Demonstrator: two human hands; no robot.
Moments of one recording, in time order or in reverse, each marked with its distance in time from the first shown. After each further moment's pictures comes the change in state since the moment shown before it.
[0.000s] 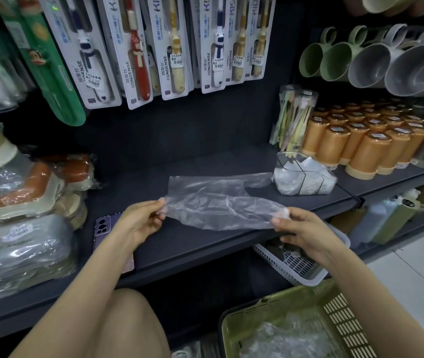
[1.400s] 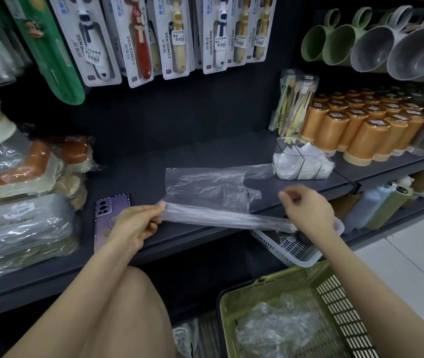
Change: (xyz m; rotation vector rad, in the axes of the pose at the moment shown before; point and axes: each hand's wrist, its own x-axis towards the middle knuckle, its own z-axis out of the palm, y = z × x) left_hand -0.027 -0.033 -0.015 0.084 0.101 0.029; right_hand -0.017 -0.011 0.017 -1.011 0.470 -0.198
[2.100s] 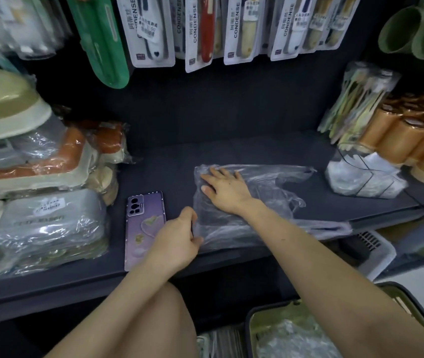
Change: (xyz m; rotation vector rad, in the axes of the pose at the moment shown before) left_hand 0.002 -0.011 -0.019 1.116 -0.166 0.436; right_hand 0.074 -0.155 0.176 -0.368 -0.471 -0.661
